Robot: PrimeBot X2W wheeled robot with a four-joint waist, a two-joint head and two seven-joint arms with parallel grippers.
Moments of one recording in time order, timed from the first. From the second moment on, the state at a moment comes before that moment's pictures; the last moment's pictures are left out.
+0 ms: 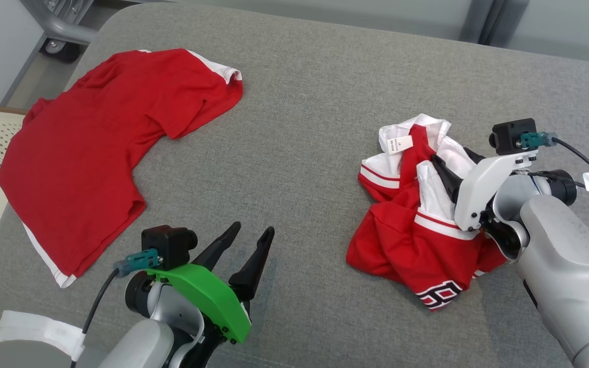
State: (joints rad) left arm -0.21 0.20 -0.61 0.01 -0.81 0.08 0.08; right arm -0.59 -0.21 0.41 0.75 0.43 0.12 0.11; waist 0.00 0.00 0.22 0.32
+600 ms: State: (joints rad) left arm -0.15 0.22 -0.55 0.01 -0.83 0.10 0.06; right arm -0.64 -0.26 0.46 0.66 0.48 0.12 -0.03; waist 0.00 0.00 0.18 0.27
